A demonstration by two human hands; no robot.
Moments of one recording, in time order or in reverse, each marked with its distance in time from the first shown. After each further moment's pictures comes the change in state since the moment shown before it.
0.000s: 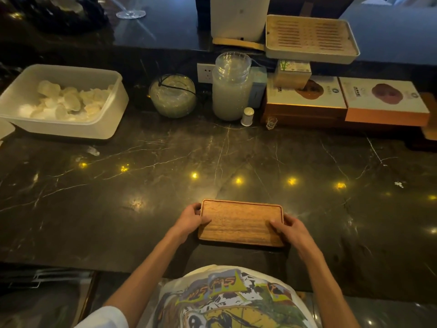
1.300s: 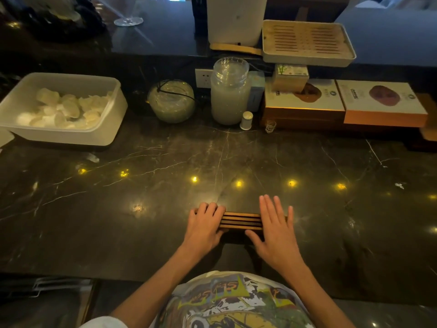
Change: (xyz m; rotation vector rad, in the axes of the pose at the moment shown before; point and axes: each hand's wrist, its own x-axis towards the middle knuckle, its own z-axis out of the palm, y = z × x) left_hand -0.026 0.002 0.027 1.177 0.338 0.783; right_hand -0.046 -0.031 0.049 -1.076 0.348 -0.776
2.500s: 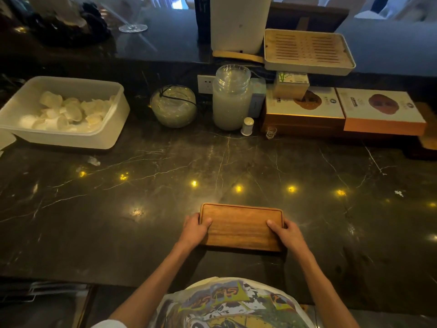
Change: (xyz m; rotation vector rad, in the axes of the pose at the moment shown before) left_hand 0.017 -0.040 0.035 -0.851 -0.255 -0.669; right_hand 0.030 0.059 0.034 0.956 -0.252 0.683
